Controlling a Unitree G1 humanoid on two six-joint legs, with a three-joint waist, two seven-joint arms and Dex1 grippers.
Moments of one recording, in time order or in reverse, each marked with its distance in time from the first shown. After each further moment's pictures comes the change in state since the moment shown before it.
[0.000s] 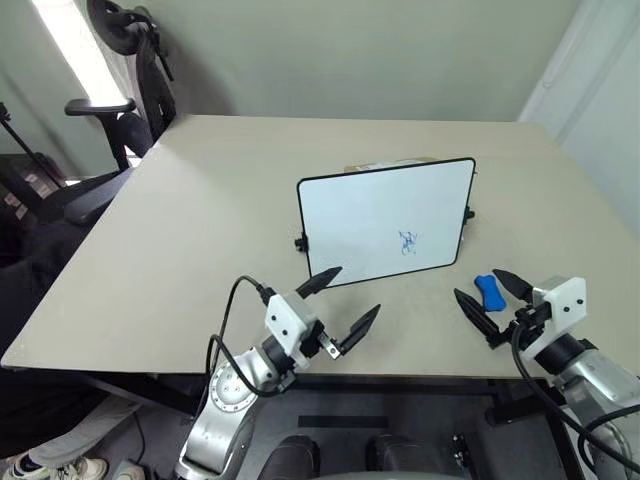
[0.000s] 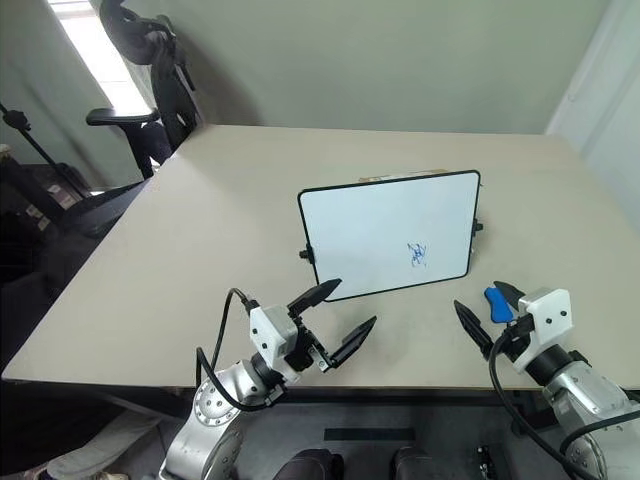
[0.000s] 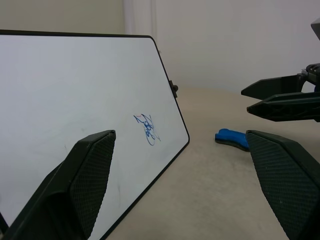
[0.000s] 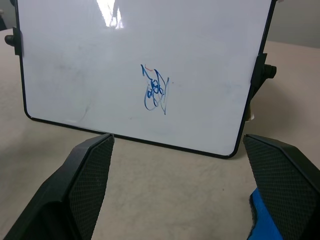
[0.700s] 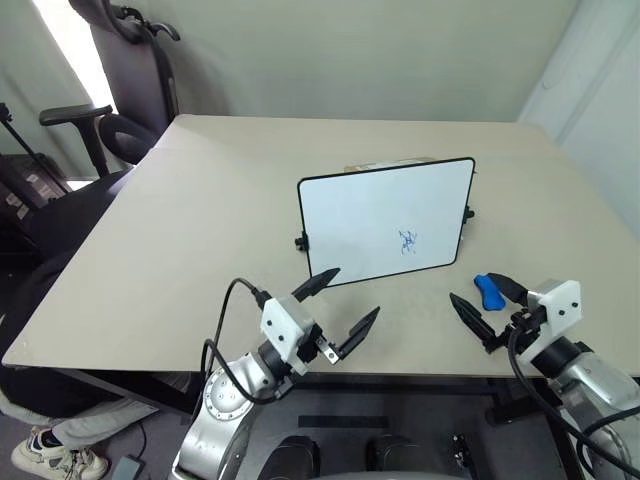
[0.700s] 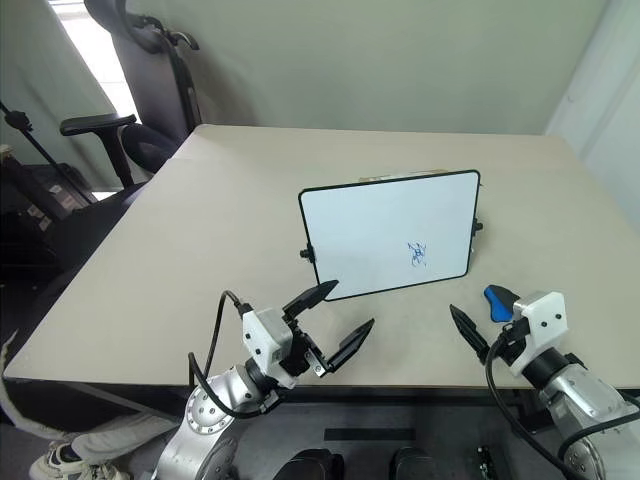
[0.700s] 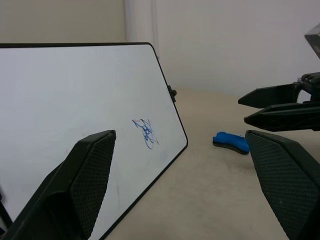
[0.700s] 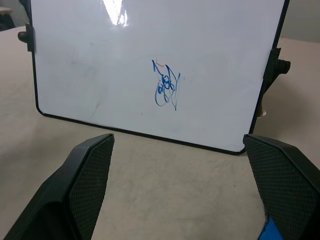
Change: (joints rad) left arm 0.015 0.003 0.000 -0.043 -0.004 0.019 0.016; right arm 0.031 -0.005 0.005 -0.026 0.012 0.012 0.000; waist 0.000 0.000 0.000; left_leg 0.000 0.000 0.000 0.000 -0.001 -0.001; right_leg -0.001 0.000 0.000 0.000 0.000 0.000
